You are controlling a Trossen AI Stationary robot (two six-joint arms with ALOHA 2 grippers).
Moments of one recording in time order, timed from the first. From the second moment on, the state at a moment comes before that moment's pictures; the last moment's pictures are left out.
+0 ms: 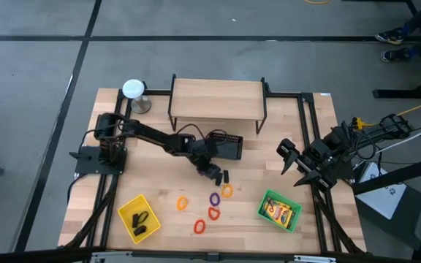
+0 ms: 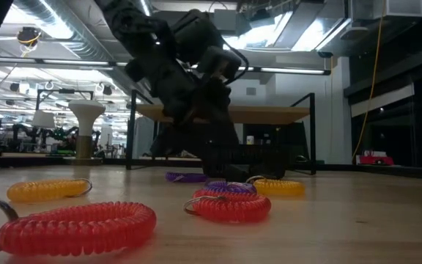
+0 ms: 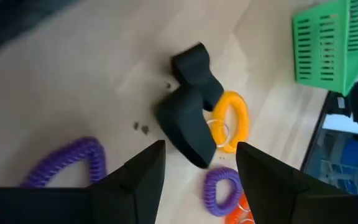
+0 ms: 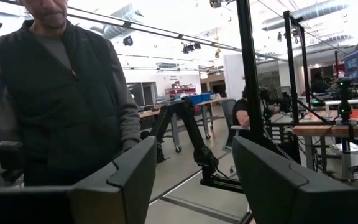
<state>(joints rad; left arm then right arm) 0.00 1.87 1.08 -0.02 0.38 -0.92 0.37 0.66 0.49 0.50 -0.33 0.25</state>
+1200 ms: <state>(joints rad) -0.03 1.97 1.08 0.15 0.43 -1.02 0.37 0.66 0.49 0.49 -0.33 0.20</state>
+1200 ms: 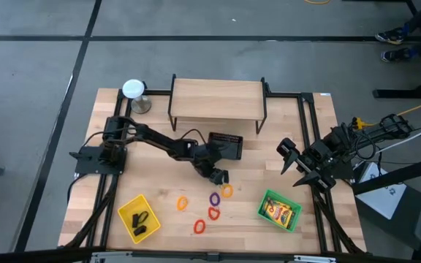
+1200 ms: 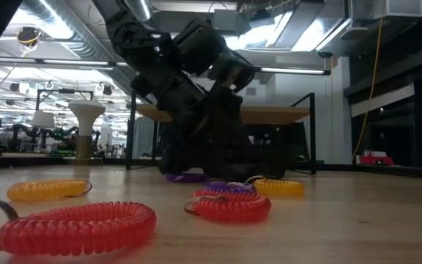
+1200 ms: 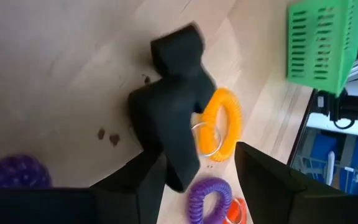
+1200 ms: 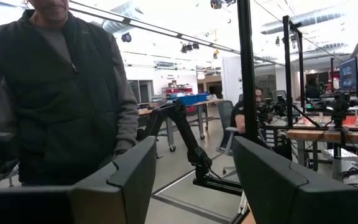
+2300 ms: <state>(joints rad) -0.05 1.73 1.08 0.18 0.50 -0.92 0.37 0.66 0.49 0.49 -0.33 0.20</state>
